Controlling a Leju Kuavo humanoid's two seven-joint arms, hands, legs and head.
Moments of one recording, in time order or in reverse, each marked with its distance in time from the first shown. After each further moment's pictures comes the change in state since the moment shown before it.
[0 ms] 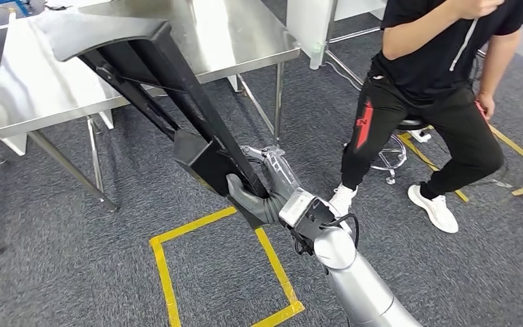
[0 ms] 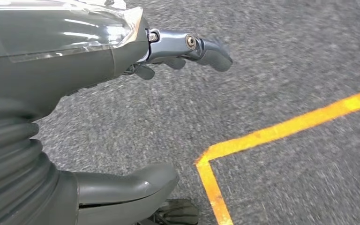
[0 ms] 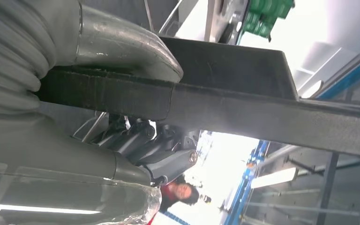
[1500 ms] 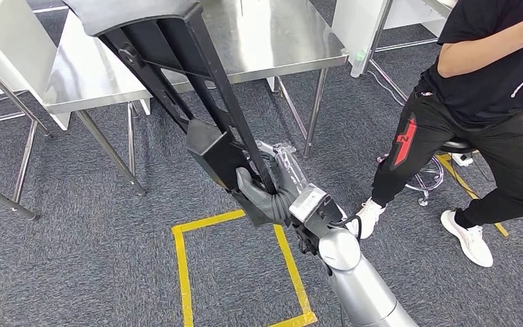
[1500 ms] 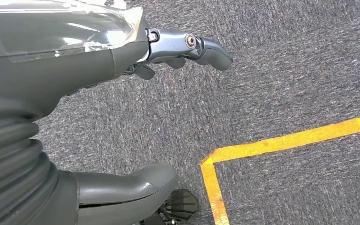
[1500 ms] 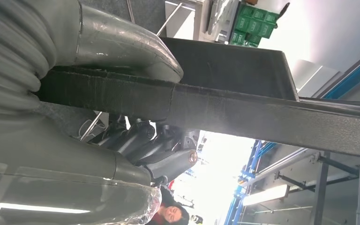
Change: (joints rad) left arm -0.004 0.005 0.001 0.000 -0.024 -0.048 -0.012; right arm 0.019 0.014 -0.040 -0.017 0.000 -0.021 0.005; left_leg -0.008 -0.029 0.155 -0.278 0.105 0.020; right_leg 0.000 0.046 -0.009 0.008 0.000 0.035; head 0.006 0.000
